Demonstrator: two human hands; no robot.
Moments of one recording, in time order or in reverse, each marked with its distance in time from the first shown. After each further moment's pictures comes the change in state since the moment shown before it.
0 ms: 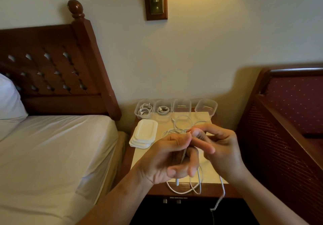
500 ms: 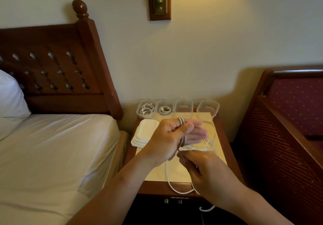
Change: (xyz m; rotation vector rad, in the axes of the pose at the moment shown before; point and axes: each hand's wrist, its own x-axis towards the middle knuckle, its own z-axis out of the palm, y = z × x) left_hand 0.013 0.015 -0.007 0.568 0.529 0.123; right_hand -0.031 0.011 0.017 -0.804 -0.386 -0.063
